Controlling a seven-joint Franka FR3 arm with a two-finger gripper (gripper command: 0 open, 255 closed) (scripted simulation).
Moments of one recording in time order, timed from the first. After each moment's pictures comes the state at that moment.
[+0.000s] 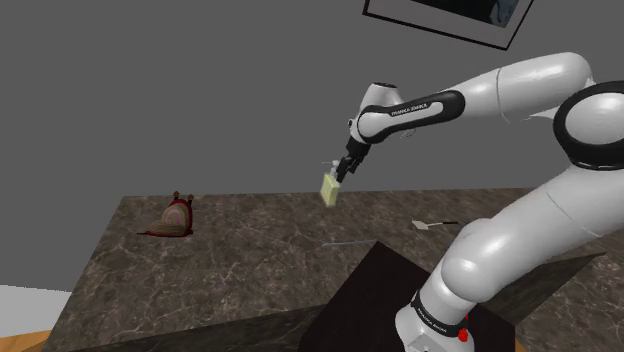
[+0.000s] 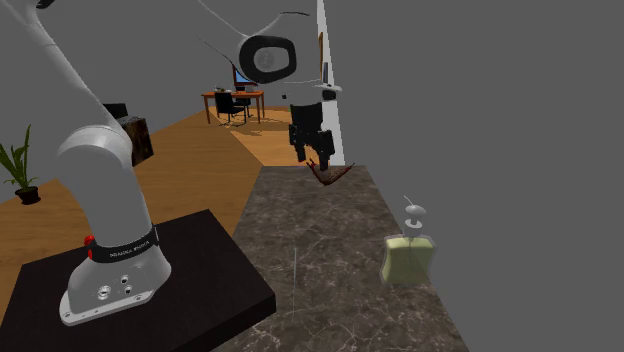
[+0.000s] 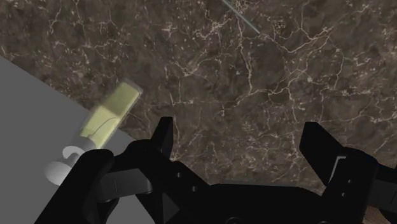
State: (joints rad) arm -0.13 -0.33 -0.22 -2.49 -0.07 2.28 -0.32
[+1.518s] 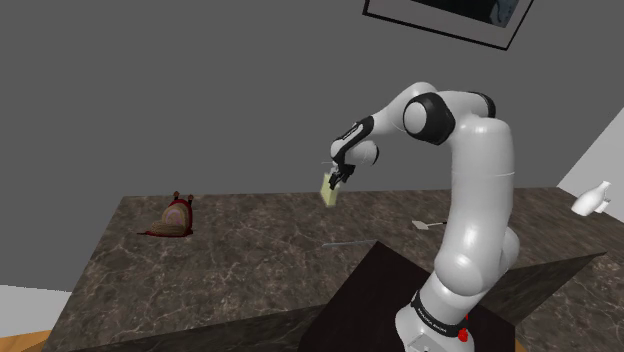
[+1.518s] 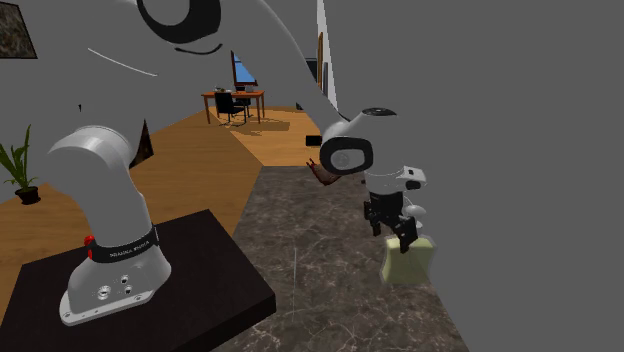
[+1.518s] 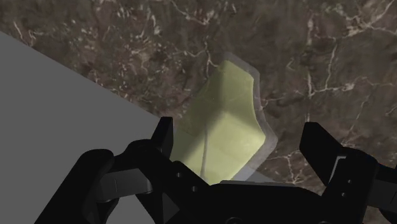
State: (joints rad) arm -0.30 0.46 -0.27 -2.05 0.25 2.68 -0.65
